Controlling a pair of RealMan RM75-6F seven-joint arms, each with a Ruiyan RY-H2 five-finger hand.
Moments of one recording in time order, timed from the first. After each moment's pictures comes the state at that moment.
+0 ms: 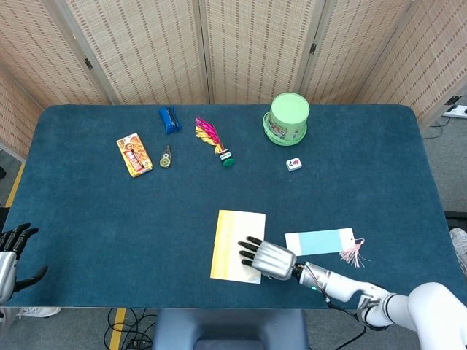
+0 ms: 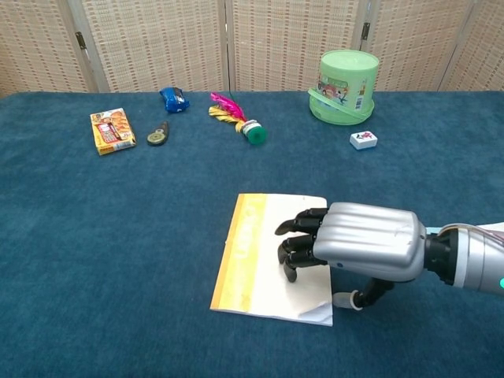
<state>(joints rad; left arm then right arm) -0.06 -1.13 -0.05 -1.53 1.47 1.51 0.04 0.74 -1.68 -0.16 -1.03 -1.97 1.12 0.02</state>
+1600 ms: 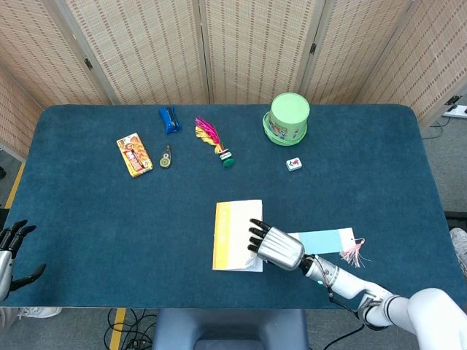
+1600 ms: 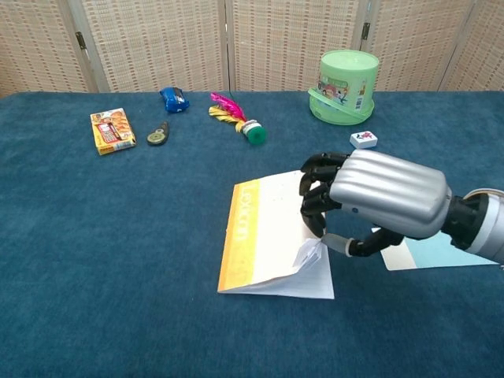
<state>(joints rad) -0.06 -1.13 -0.05 -1.52 1.49 1.53 -0.02 0.69 -1.70 -0.14 -0.95 -1.91 1.36 0.04</state>
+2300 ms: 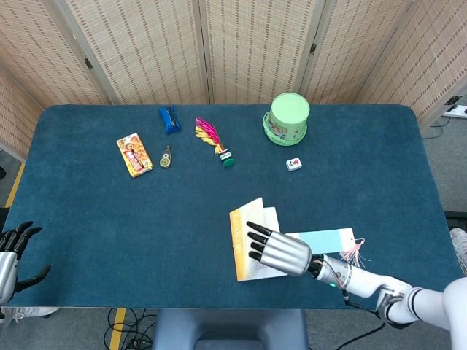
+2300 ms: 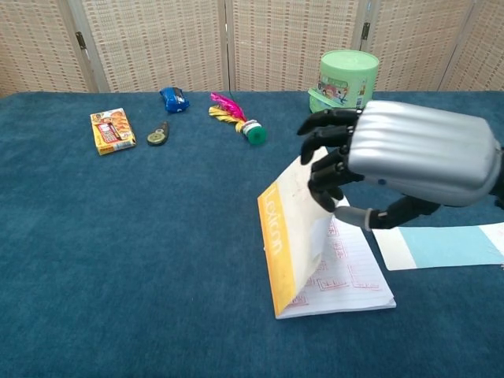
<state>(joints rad) -0.05 -1.13 -0.04 -1.53 1.50 1.53 -0.01 0.78 -1.48 -0.12 -1.23 -2.04 1.36 -0.12</state>
